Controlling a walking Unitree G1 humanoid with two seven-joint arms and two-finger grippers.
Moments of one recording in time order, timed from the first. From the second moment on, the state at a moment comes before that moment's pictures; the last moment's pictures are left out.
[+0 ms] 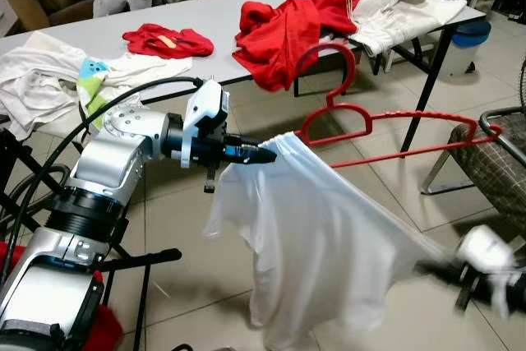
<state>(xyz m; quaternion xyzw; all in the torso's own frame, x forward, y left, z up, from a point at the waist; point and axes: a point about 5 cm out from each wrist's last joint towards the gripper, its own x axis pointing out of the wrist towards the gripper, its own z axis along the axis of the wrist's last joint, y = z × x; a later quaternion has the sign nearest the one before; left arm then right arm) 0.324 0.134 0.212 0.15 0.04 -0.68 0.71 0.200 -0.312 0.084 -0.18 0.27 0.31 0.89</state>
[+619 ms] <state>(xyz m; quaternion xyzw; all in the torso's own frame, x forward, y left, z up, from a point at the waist) 0.313 0.122 0.175 0.22 0.06 -0.66 0.72 0.258 -0.338 0.188 -0.21 0.00 0.08 0.98</state>
